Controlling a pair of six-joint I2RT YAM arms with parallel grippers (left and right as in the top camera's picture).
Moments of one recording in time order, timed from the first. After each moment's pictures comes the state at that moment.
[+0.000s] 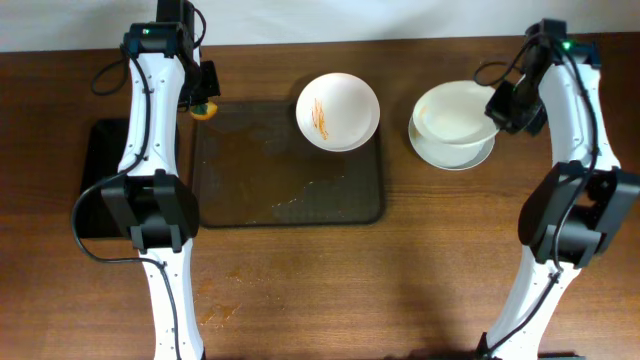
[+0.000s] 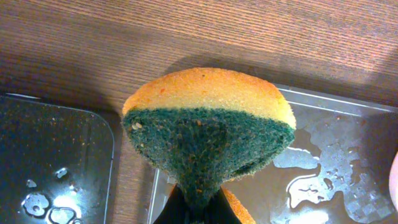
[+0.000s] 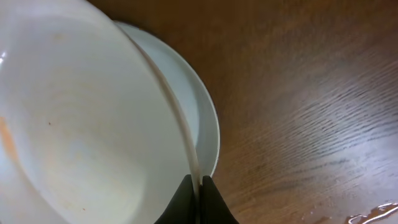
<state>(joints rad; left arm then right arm) -0.02 2.50 2.59 -1.38 -0.05 -0.20 -0.20 2.25 2.06 -1.24 -0.02 0.43</state>
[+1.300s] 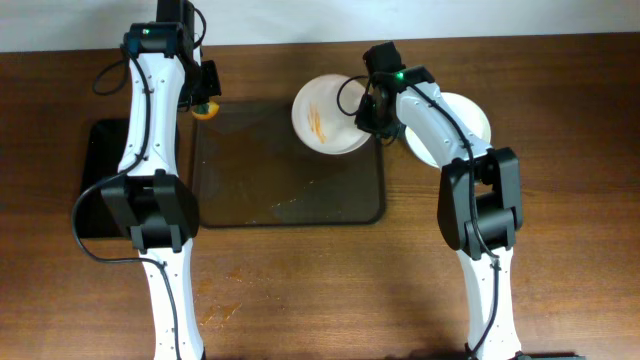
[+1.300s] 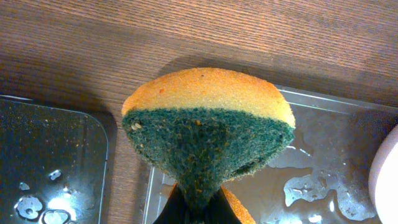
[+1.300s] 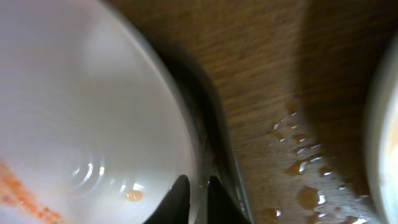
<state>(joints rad) -0.02 2.50 2.59 -1.38 -0.03 -0.20 0.28 2.39 2.01 -0.90 -0.05 0.61</state>
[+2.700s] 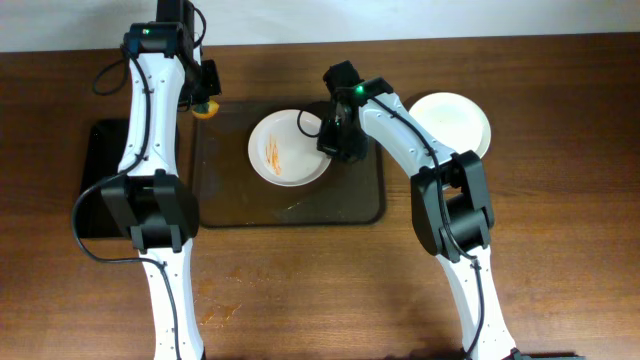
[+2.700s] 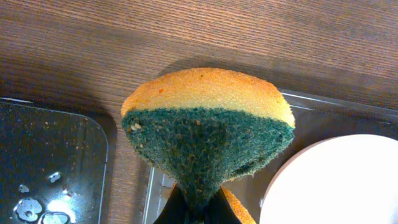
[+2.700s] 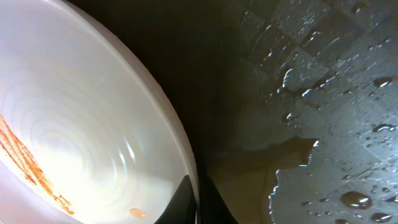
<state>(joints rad) -0.02 2.50 2.59 -1.37 -0.03 -0.20 0.41 2.46 2.08 -1.00 -0.25 0.68</state>
